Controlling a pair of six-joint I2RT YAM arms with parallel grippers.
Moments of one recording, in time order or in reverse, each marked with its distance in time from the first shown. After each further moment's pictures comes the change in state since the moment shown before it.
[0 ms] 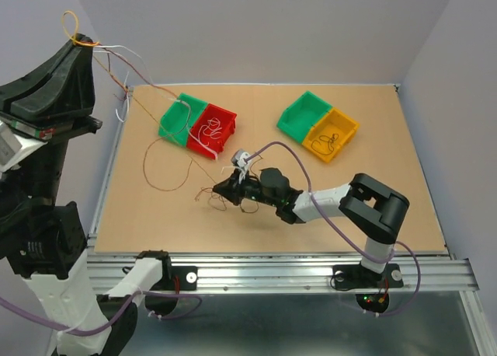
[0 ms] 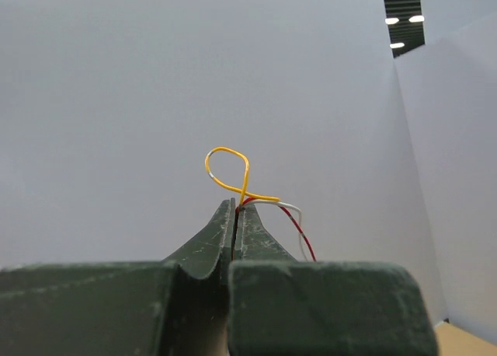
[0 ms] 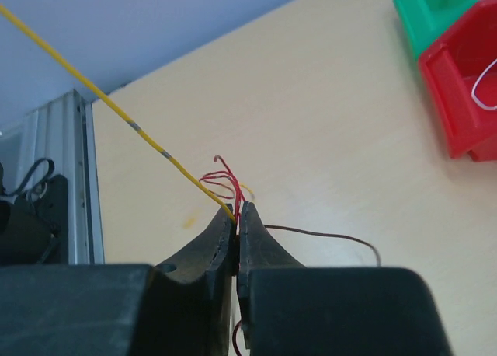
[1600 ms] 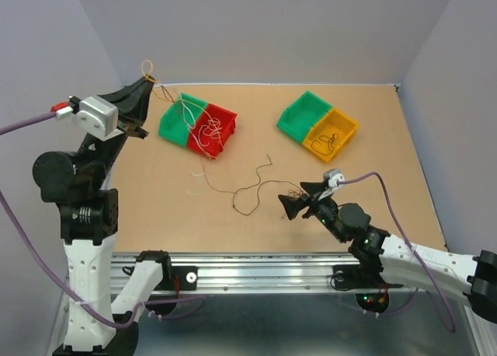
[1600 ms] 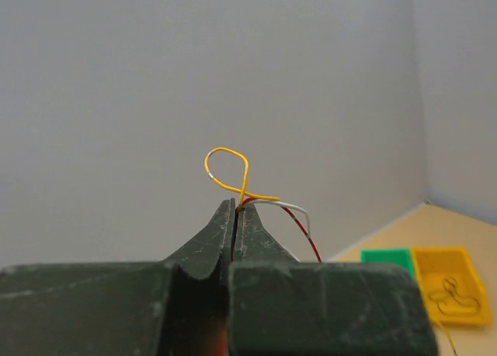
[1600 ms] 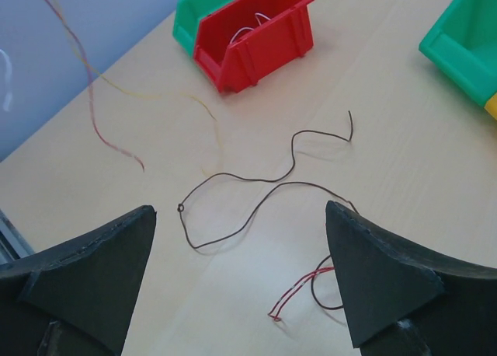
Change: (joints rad) left arm 0.000 -0.158 -0.591 0.151 0.081 0.111; right arm 0.005 -1.067 -0.625 -0.354 0.570 0.074
